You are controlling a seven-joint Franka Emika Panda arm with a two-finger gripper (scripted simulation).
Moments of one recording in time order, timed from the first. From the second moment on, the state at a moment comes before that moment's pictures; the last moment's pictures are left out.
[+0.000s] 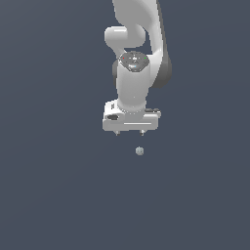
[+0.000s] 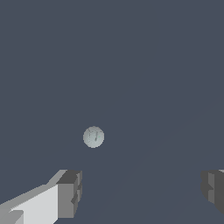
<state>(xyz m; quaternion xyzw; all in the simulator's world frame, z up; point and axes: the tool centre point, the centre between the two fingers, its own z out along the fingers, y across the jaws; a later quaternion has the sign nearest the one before) 0.009 0.019 0.185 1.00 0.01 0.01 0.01</state>
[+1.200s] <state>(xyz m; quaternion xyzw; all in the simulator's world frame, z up) 0.012 0.050 0.140 1.00 0.05 0.01 0.00</state>
